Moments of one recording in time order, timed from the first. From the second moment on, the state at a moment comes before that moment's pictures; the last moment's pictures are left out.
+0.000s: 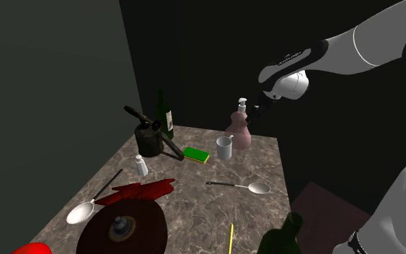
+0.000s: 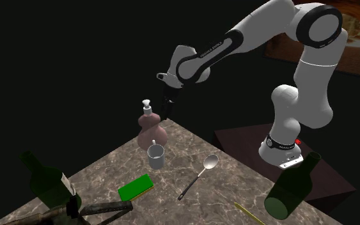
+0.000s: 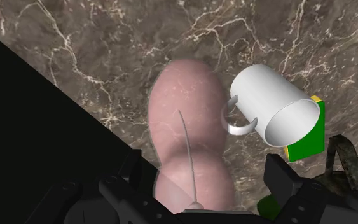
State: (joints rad) arm 0.07 0.06 -0.42 -2.22 0.49 2.53 -0.70
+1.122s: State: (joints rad) arm 0.06 0.19 -0.39 -2.17 0.63 2.59 -0.81
